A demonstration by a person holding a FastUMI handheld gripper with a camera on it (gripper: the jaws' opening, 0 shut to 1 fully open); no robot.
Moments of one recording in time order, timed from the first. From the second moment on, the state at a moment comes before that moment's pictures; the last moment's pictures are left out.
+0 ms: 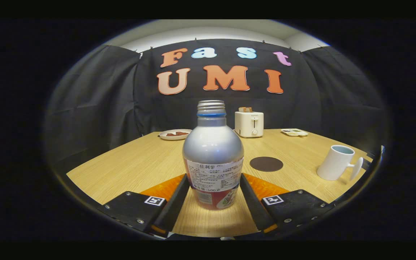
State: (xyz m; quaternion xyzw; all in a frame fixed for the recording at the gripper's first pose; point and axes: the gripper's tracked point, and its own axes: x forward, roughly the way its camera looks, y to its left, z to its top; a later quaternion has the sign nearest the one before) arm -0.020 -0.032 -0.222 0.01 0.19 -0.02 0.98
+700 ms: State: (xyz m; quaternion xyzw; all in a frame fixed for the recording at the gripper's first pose) arm 0.014 -0.052 -0.206 0.17 0.18 -0.06 0.97
